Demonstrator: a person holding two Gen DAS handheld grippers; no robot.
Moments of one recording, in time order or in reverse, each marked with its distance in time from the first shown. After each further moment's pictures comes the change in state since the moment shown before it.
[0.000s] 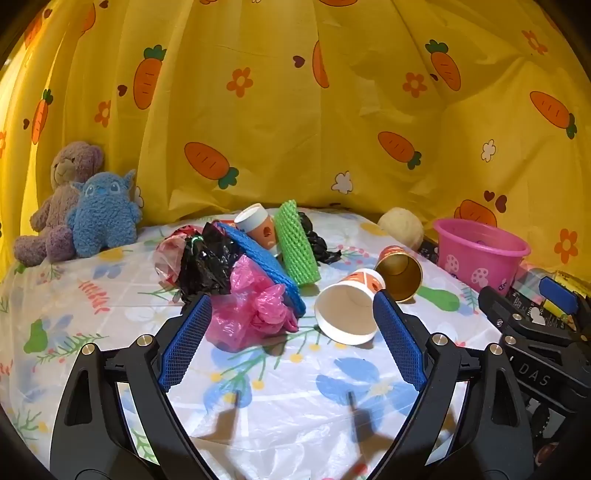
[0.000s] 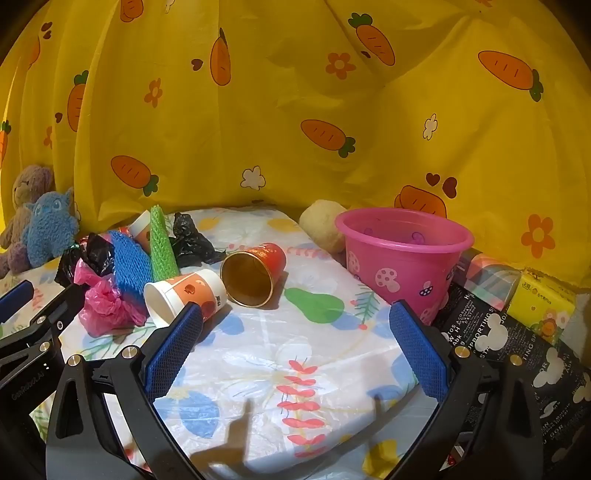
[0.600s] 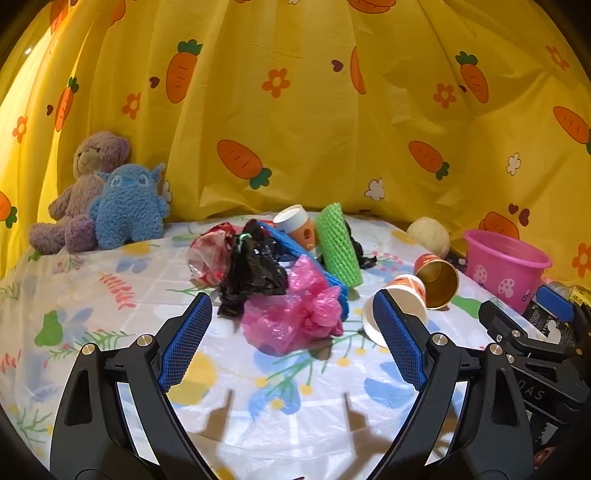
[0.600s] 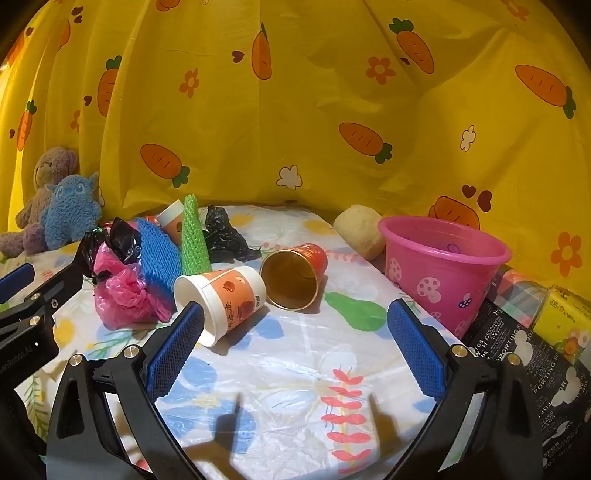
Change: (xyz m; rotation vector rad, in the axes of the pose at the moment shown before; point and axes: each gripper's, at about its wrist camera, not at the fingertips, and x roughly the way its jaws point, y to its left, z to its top) left arm 0.005 0.041 -0.005 -0.051 -0.023 0.090; right arm 0.019 0.039 -0.009 -0.085 -0.011 0.094
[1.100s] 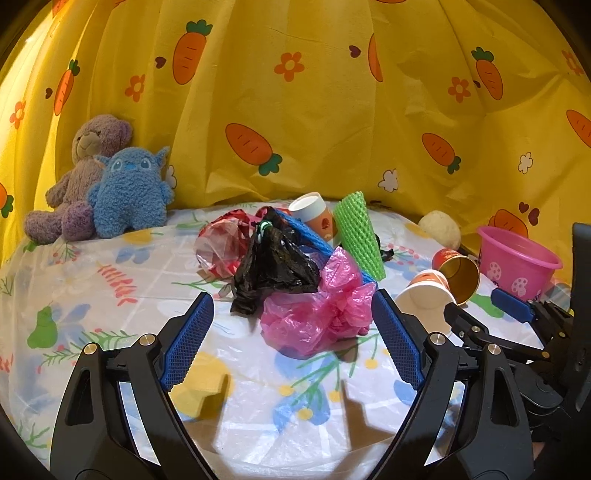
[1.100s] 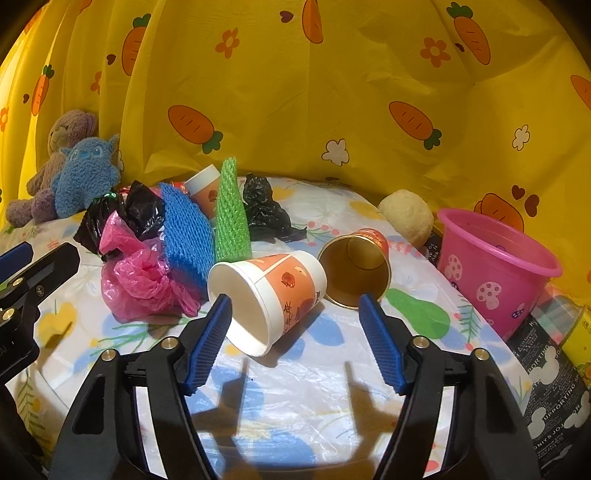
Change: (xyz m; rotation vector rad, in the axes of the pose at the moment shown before) left arm 0.027 0.021 0.000 -0.013 0.055 -0.016; right arm 0.052 0.042 0.003 -0.077 0.123 0.080
